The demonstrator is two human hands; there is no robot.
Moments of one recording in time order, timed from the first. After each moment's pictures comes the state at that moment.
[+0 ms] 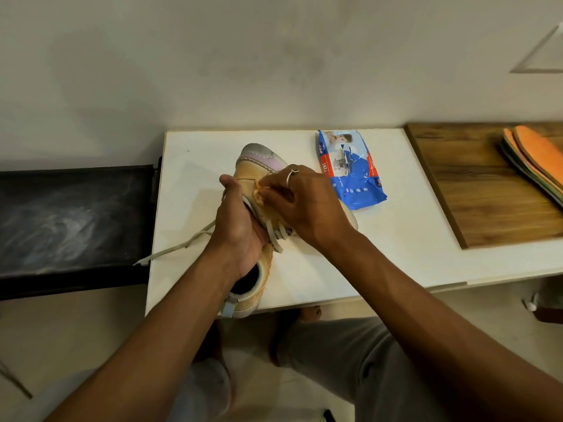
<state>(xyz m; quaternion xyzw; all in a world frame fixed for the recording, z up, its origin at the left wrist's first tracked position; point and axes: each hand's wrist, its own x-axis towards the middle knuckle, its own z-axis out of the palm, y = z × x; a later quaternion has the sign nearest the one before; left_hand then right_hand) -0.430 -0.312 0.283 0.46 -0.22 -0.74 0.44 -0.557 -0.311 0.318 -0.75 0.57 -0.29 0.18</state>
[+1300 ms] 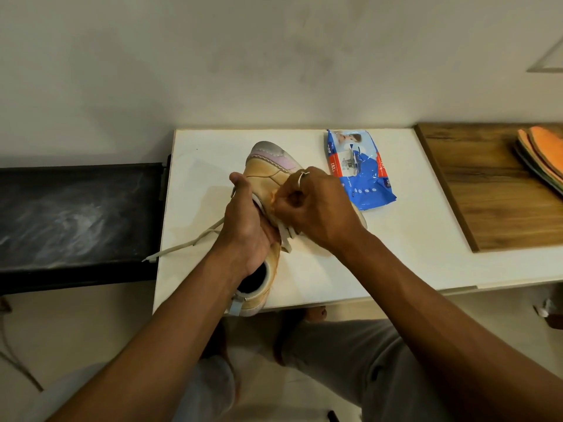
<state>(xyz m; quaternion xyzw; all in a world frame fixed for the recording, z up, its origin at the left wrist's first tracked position) -0.430 -0.313 0.281 0.46 -0.23 -0.74 0.44 -0.564 -0.310 0.312 -0.73 0.58 -0.29 0.21</state>
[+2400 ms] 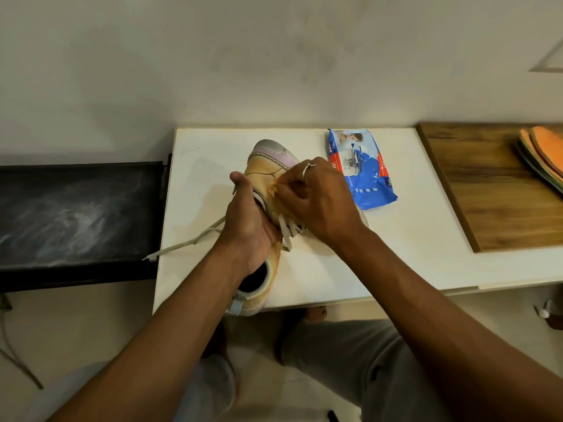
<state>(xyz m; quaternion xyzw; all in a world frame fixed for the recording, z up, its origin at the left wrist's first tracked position) -0.430 -0.313 0.286 0.45 -0.21 -0.75 0.44 -0.562 -0.316 0.312 -0.73 0.60 -0.30 0.17</state>
